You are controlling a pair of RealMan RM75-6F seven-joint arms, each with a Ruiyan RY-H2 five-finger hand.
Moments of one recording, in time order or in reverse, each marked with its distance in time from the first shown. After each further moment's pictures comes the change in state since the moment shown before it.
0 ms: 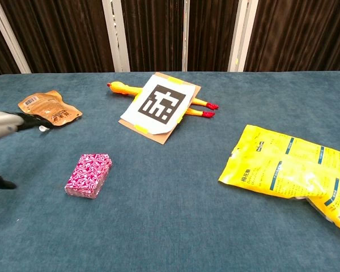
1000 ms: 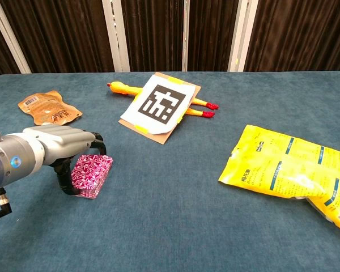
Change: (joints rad) left arm -0.300 -0.267 -0.016 0.100 -0.378 0.122 0.213; right arm 0.001 0.007 0.003 -0.004 0.005 -0.004 0.027
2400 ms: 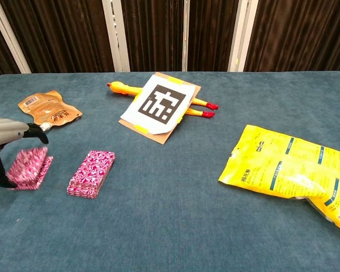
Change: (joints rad) left arm 0.072 0.250 0.135 -0.003 0.055 -0.048 -0.230; right arm -0.002 -0.002 0.002 -0.004 0.007 0.002 -0.006
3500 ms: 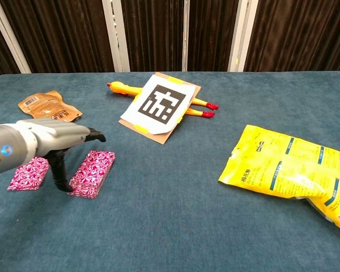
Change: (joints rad) left arm -0.170 -0.183 -0.075 -0.016 -0.125 0.046 0.129; right arm 0.001 0.004 -0.001 -0.004 -0.002 -0.004 0.013
